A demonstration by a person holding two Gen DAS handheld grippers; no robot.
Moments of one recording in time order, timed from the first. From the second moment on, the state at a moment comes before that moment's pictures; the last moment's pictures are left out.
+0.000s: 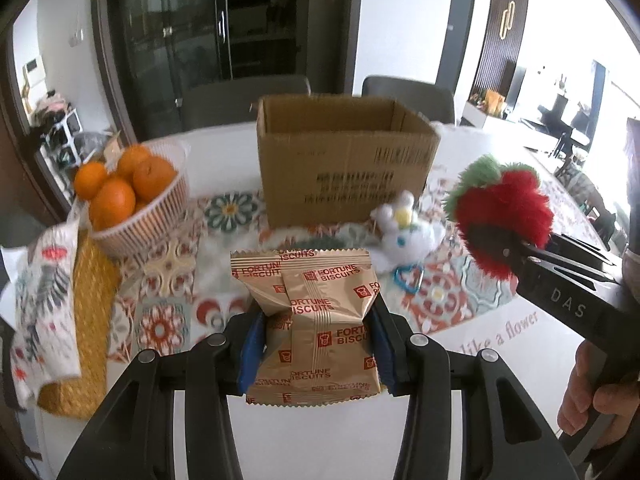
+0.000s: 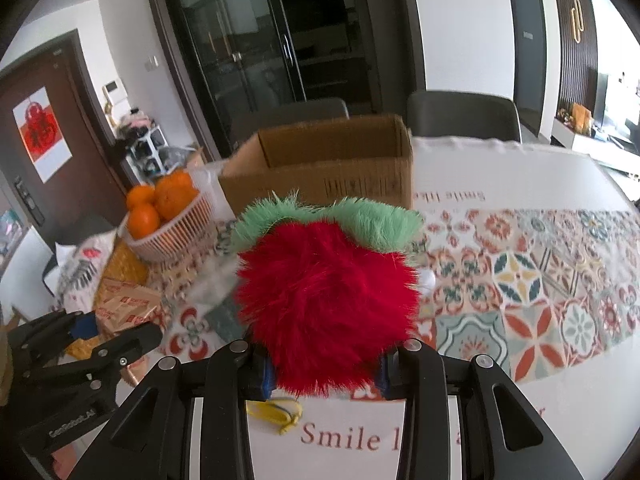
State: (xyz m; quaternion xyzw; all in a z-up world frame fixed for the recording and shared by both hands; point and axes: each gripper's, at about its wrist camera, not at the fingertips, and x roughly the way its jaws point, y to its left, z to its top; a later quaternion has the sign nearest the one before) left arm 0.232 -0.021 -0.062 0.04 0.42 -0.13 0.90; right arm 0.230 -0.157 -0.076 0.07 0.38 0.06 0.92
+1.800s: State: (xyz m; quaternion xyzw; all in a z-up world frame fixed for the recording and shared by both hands) left arm 0.467 -0.068 -0.009 0.03 0.42 -0.18 0.89; right arm 0.474 -0.179 -0.050 0.09 0.48 0.12 0.86
